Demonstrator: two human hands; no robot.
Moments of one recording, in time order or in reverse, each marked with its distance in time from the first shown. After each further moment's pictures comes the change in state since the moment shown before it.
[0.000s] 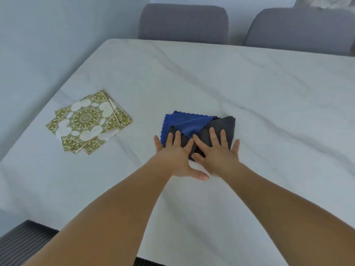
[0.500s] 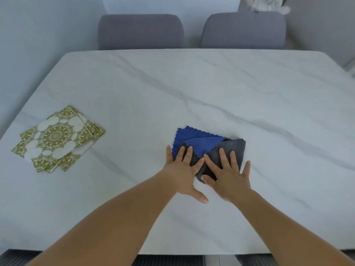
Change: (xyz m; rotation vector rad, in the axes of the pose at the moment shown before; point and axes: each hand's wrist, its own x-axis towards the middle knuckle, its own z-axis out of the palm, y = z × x) left_hand -0.023 0.070 0.020 0.306 -0.038 0.336; right_hand -0.109 0.057 0.031 0.049 -0.021 0.254
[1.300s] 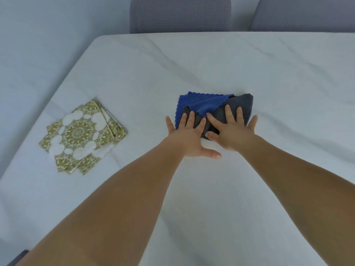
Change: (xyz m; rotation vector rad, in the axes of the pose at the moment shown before) left_hand 0.078 -0.115 -0.045 -0.264 0.116 -0.303; right_hand 0.181 -0.066 -0.081 -0.068 -0.001 -0.179
